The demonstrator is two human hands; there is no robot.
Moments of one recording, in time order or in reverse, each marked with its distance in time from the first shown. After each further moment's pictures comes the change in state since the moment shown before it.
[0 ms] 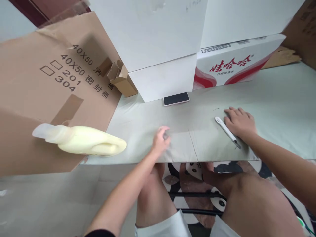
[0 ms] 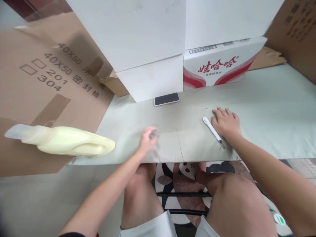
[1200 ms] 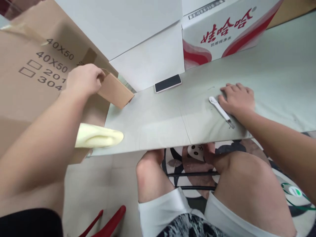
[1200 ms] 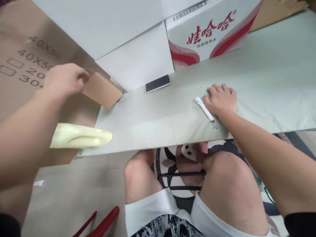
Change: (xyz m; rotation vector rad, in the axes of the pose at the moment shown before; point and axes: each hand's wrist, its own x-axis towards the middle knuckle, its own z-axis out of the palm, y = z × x) left_hand 0.157 -0.007 -0.211 0.628 -0.033 -0.083; right_hand -0.005 -0.001 -0.005 0.109 0.038 -0.006
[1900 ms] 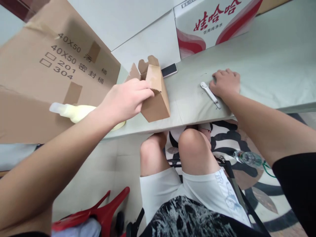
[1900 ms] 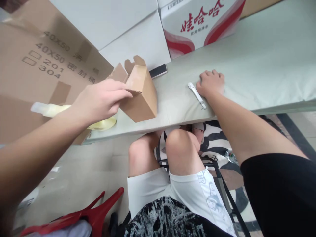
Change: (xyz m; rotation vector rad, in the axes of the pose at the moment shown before) left_hand -0.180 0.131 -0.033 -0.163 -0.087 0.639; right_hand -0.003 0.004 -0.005 0.108 0.014 -0.018
